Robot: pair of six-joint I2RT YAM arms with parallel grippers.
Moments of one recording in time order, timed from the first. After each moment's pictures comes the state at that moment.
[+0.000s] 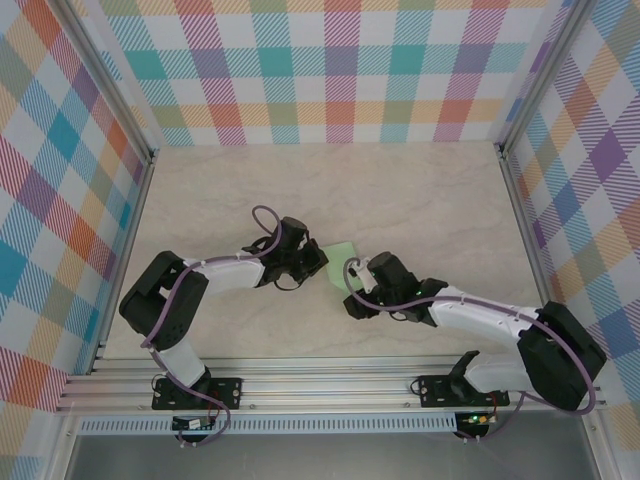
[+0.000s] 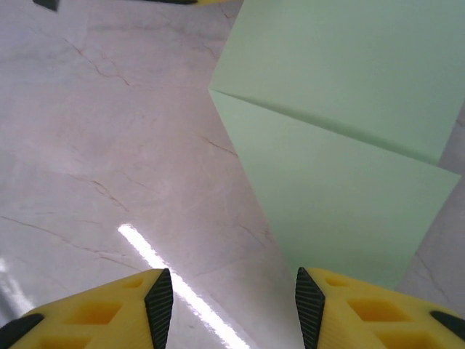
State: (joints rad) left arm -0.63 1.70 0.88 0.04 0.26 -1.18; right arm 0.82 1.26 0.57 -0.19 -0.10 0.19
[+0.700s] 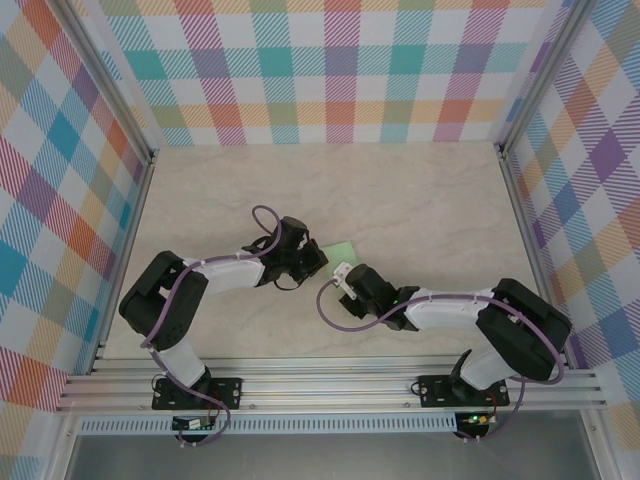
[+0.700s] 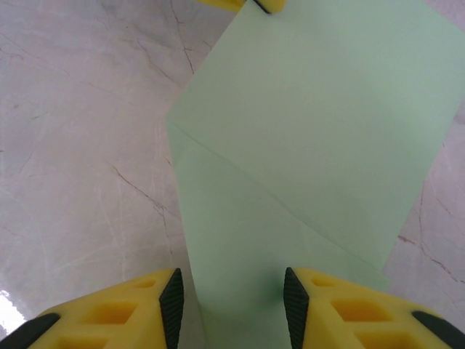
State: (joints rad) left arm -0.63 1.70 0.89 0.02 0.27 -1.18; right arm 0.93 1.47 0.57 0.04 0.24 -0.08
